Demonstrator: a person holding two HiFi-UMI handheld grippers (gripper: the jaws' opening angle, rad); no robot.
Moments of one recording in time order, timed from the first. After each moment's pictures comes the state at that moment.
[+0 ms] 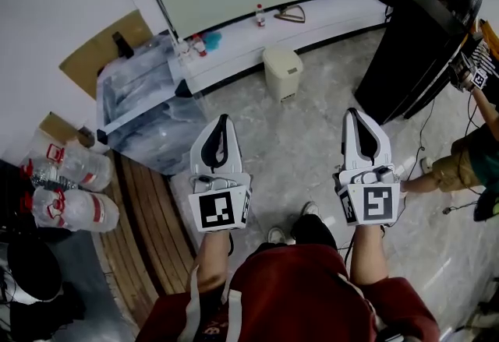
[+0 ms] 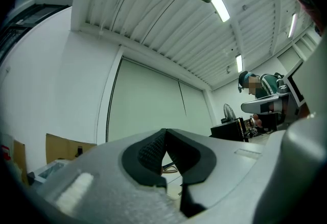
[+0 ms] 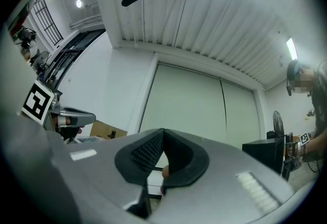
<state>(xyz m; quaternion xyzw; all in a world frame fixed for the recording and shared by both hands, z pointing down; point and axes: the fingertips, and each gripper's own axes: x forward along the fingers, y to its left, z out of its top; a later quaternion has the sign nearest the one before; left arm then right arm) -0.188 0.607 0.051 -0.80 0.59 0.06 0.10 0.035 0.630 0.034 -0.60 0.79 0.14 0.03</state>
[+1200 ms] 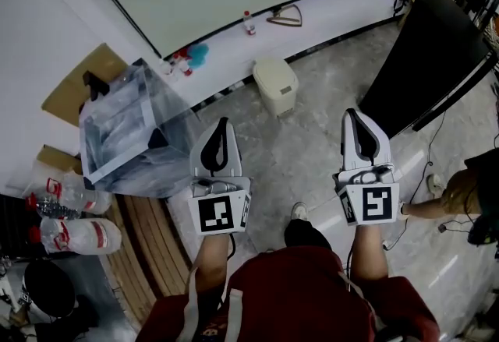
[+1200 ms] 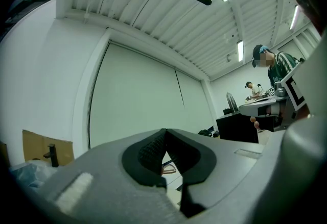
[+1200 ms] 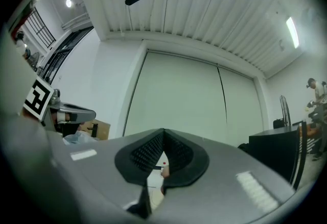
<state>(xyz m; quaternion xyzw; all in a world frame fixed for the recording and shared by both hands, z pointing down) -0.066 0.370 0.065 -0.81 0.58 0.02 0.09 0.155 0.388 0.067 -0.60 0.79 0.10 0.02</state>
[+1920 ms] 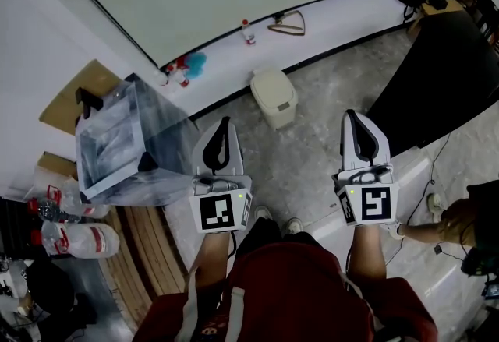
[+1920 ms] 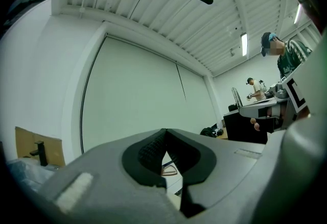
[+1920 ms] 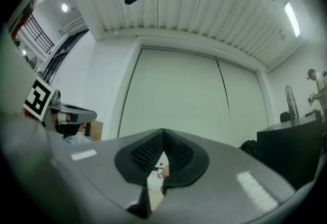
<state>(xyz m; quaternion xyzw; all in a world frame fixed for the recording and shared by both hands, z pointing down) 0.000 0.257 0.077 -0.80 0.60 0.01 0.08 0.218 0.269 0.083 -0.59 0.80 0.08 0.03</state>
